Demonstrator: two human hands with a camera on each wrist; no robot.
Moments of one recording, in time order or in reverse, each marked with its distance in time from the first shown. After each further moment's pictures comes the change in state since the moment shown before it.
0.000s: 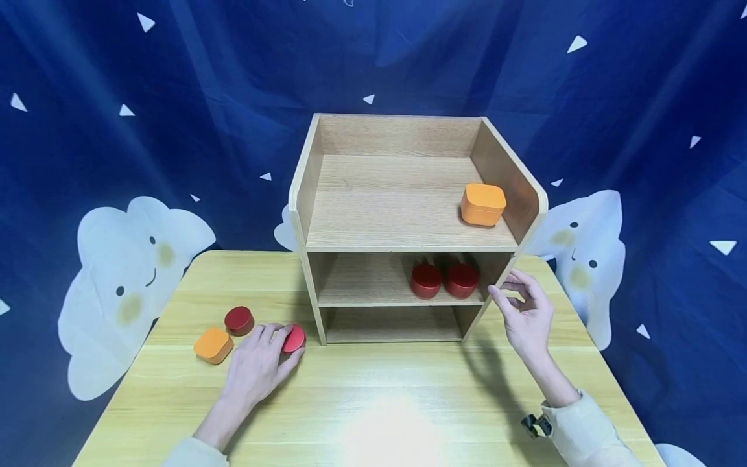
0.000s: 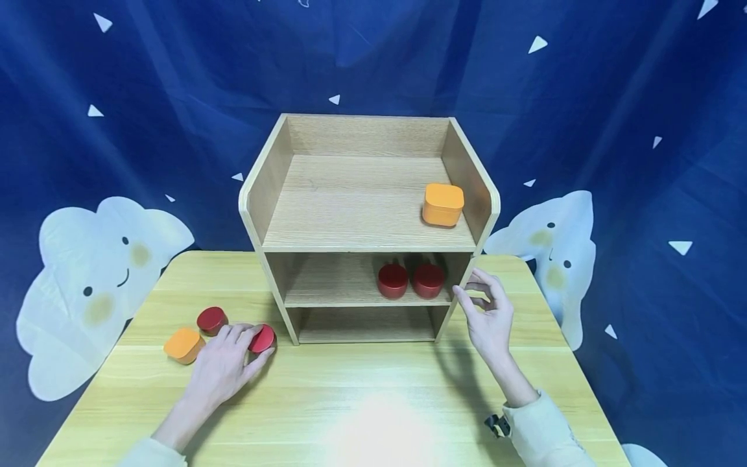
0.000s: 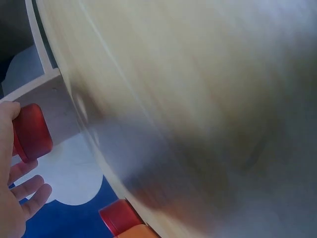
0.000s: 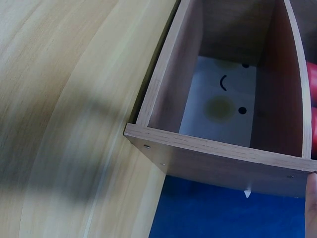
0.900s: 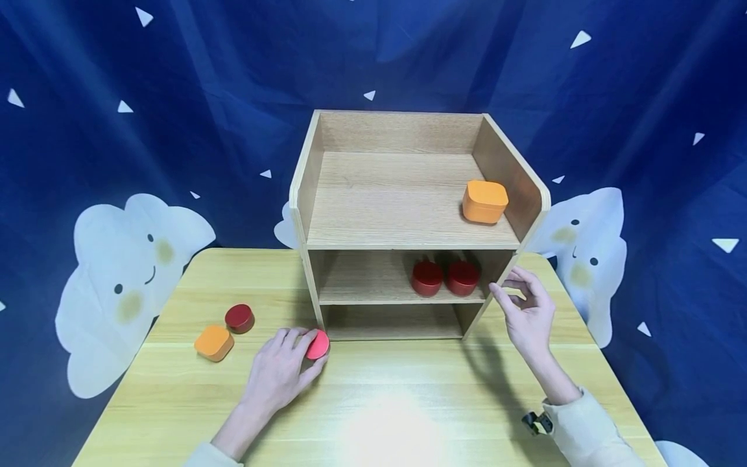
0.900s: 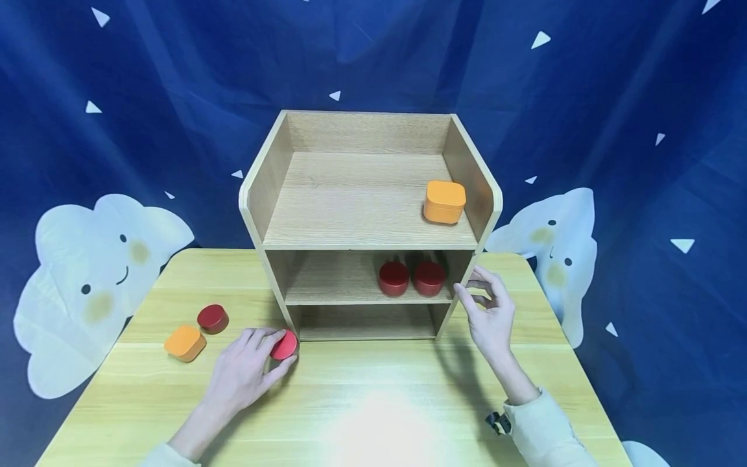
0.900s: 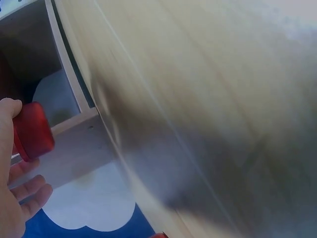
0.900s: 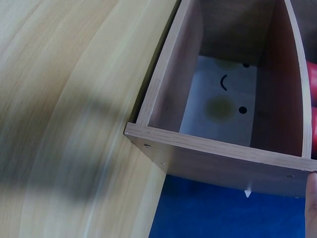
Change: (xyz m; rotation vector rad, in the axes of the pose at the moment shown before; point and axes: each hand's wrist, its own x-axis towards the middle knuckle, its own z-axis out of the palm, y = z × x) left_hand 0.011 0.043 -0.009 -0.067 -0.011 0.036; right_hand 0.000 -0.001 0.001 0.052 0.000 0.010
